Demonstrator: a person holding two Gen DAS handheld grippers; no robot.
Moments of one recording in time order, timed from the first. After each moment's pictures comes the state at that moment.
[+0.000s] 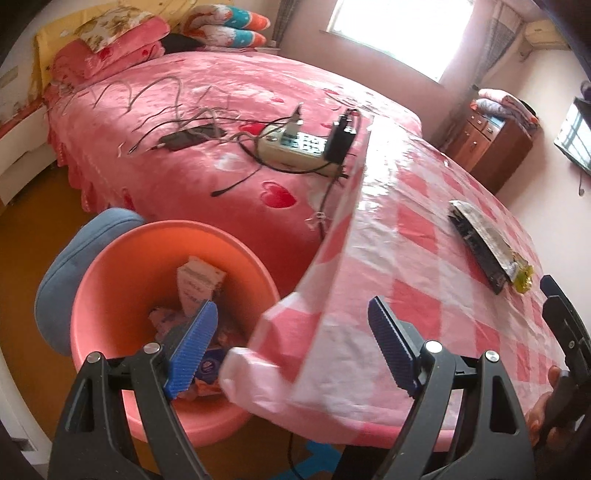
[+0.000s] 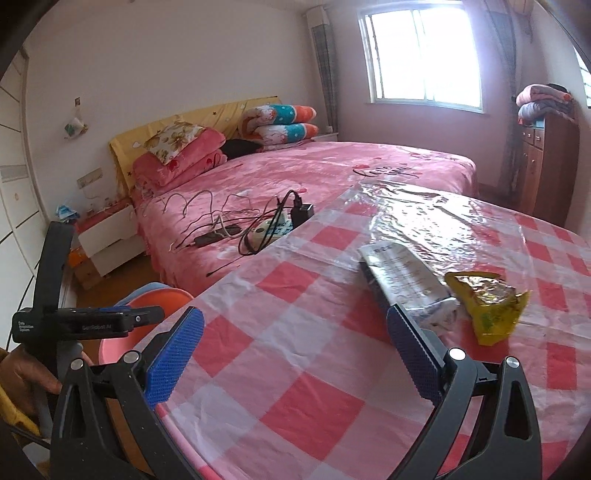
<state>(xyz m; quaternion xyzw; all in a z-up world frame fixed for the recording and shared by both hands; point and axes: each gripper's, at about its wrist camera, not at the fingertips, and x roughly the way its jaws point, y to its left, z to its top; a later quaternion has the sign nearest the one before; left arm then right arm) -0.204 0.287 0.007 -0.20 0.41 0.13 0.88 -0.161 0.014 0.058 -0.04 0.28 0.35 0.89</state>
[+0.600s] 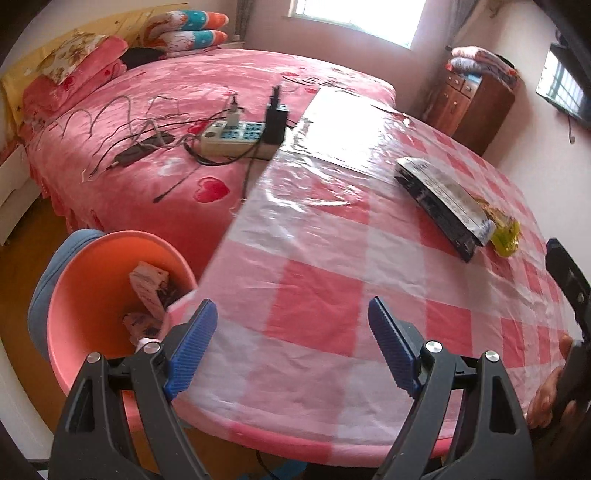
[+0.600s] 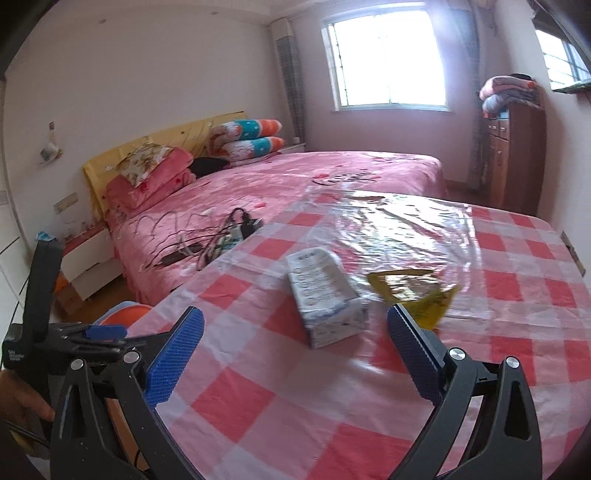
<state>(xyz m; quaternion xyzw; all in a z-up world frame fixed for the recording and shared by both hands) -0.172 0.206 0.016 -0.13 0.44 0.10 0.88 -0.142 -0.051 0.064 -0.01 0.27 0.28 0.92</state>
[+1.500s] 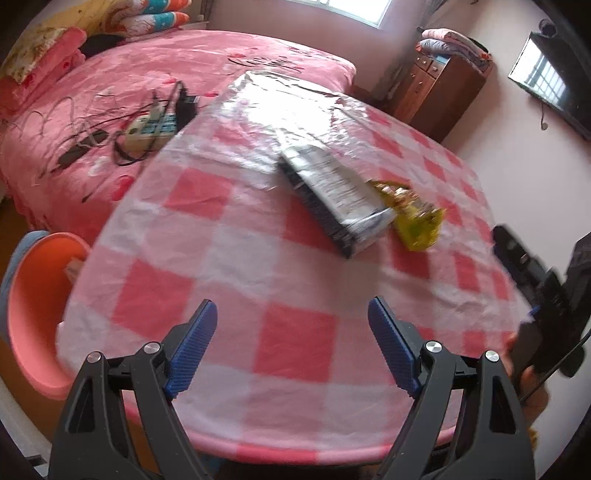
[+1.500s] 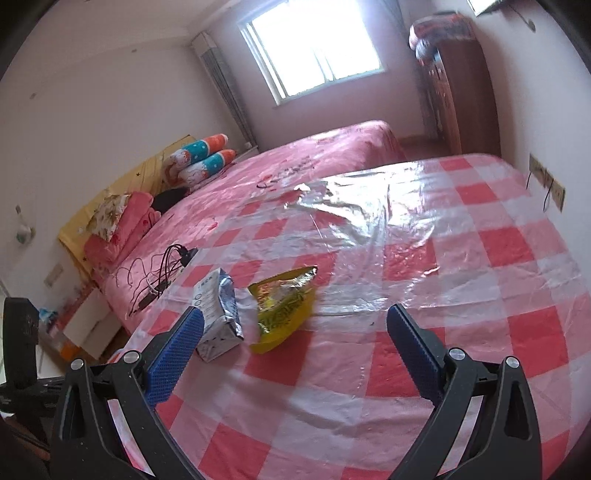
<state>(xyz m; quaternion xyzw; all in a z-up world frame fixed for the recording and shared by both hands) -0.131 0.116 0.050 -0.17 0.48 0.03 0.86 -0.074 -0.176 0.054 0.14 0.34 0.25 0.90</state>
